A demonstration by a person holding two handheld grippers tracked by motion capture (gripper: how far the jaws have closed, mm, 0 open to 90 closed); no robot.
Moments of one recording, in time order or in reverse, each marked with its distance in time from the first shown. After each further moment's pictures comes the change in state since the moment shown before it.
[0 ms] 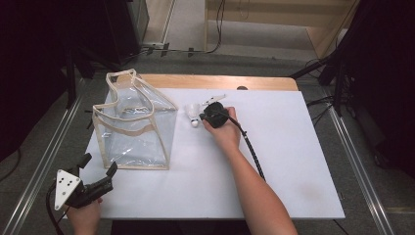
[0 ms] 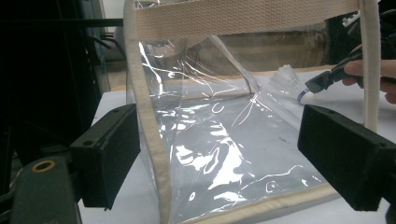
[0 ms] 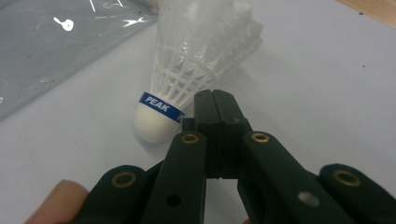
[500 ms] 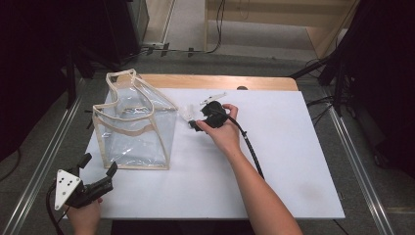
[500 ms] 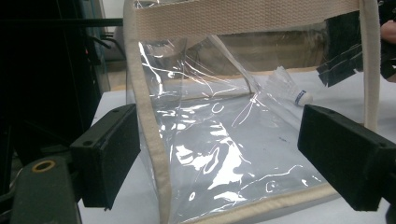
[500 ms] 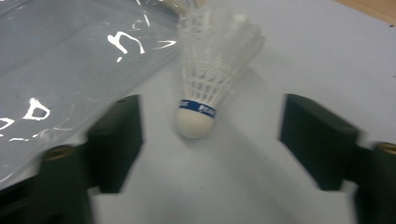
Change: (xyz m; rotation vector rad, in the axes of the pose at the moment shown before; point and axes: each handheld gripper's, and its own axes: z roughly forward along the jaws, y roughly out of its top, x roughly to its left) left arm 0.000 0.000 0.000 0.003 0.001 0.002; right arm 0.017 0.010 -0.021 -0.005 0.090 0.032
